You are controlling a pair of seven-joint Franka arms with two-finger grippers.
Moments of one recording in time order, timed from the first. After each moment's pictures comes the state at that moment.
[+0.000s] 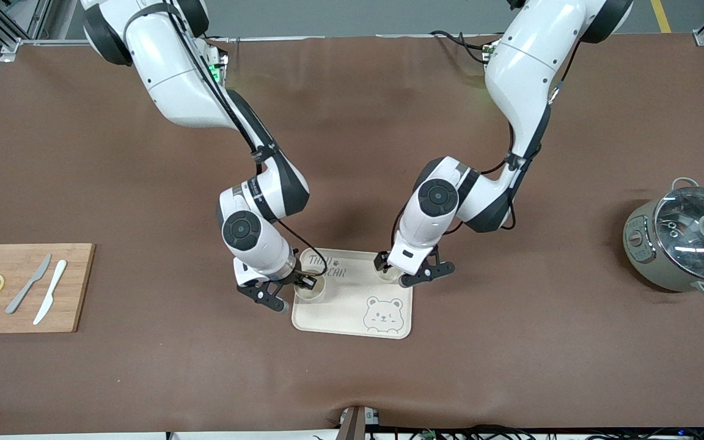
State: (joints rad) left arm -0.50 0.73 -0.10 -1.53 0.05 2.40 -0.91; right arm 0.54 0.86 -0.05 -1.34 0.18 2.35 0.86
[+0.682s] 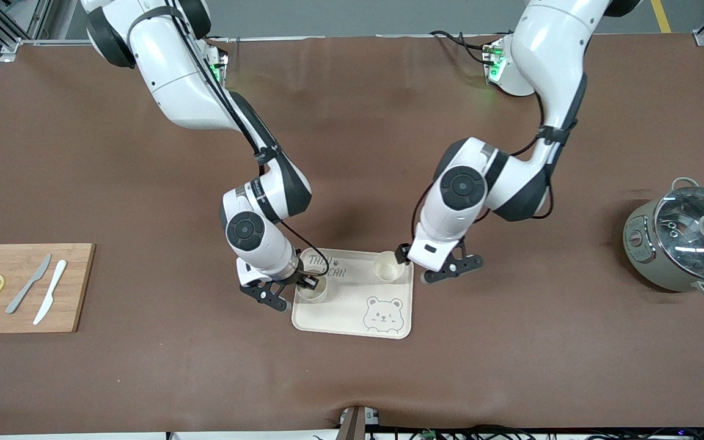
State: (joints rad) left arm -0.44 0.58 -0.09 -1.52 0.06 2.15 -0.80; right arm 0.55 0.87 -0.05 -1.33 0.18 2.35 0.86
